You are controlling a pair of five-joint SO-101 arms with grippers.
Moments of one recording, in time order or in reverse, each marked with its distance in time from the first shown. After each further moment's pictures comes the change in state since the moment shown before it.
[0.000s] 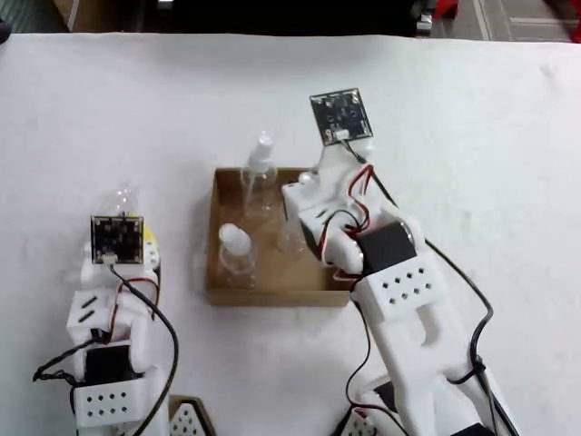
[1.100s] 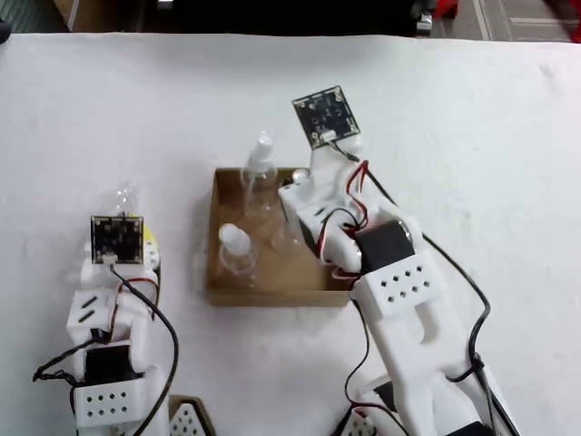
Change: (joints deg) left arm 0.0 0.0 0.0 0.0 0.0; right arm -0.1 0.7 0.0 -1.9 8.2
